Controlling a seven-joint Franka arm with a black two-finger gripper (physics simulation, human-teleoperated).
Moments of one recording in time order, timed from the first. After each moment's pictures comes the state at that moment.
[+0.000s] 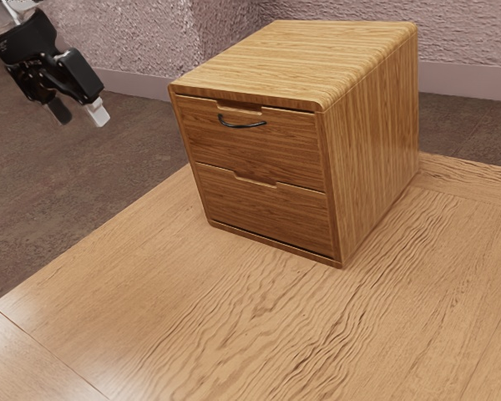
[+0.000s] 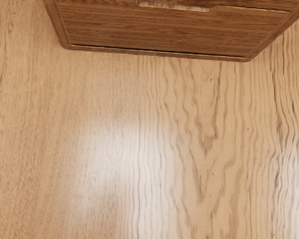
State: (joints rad) arm -0.03 -0.03 0.34 -1.17 -0.14 1.32 0.18
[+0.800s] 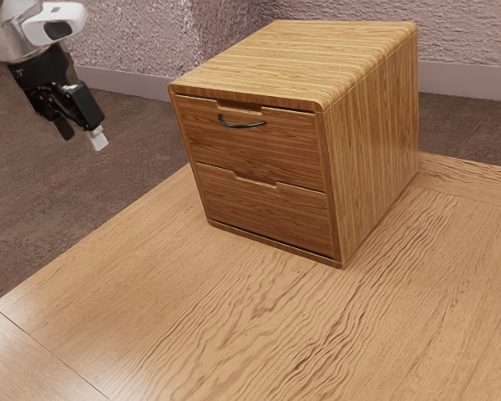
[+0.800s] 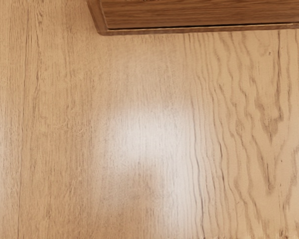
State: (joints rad) arm 0.05 0.04 0.31 -1.22 -0.07 1.37 0.37
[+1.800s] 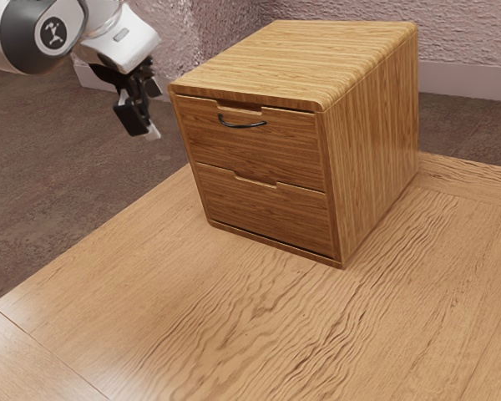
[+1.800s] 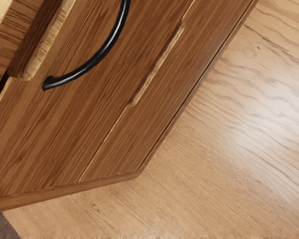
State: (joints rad) arm -0.02 0.03 0.18 -1.34 0.13 1.77 1.07
